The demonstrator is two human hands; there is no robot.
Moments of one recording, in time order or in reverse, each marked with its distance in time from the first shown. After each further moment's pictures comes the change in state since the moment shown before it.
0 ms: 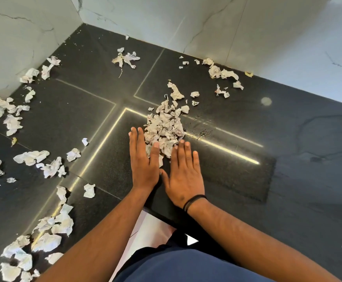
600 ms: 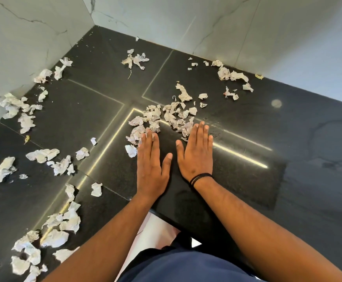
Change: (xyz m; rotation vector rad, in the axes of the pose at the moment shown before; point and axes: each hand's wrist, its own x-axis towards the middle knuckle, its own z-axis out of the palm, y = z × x) left_hand -0.012 -0.007 -0.007 0.289 -0.072 0.260; right_hand 0.061 0.016 -0.011 0.157 0.142 0.186
